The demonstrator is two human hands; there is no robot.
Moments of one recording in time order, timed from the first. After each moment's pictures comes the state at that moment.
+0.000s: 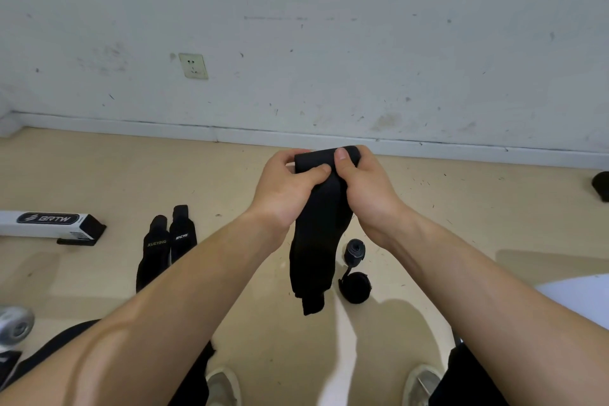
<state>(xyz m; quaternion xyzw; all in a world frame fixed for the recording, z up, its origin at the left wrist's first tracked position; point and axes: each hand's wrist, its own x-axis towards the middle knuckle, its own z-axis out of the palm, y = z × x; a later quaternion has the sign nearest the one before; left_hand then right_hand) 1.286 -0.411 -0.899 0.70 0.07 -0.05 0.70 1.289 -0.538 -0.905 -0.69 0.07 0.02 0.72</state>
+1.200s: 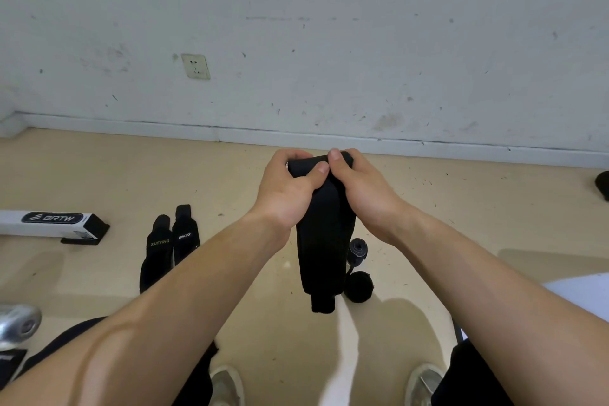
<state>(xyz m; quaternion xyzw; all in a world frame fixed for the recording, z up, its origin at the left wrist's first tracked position) 1.284 -0.410 -0.903 0.70 0.09 -0.04 0.70 1.292 -0.541 -0.909 -0.73 0.02 0.08 0.68</state>
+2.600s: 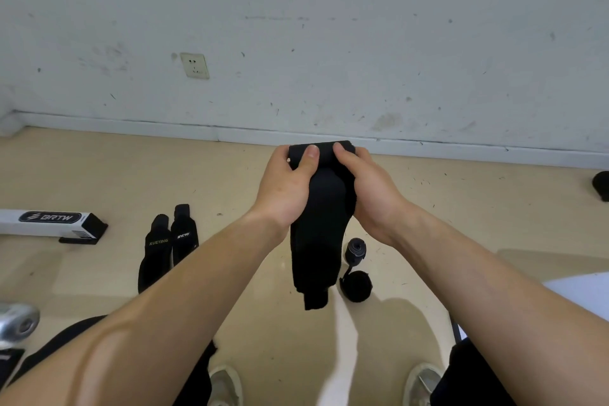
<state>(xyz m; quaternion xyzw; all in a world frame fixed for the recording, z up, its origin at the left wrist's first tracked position) 1.294 -0.410 -0.909 0.71 0.06 -0.01 0.71 1.292 -0.542 -0.909 -0.63 0.07 0.10 0.77</state>
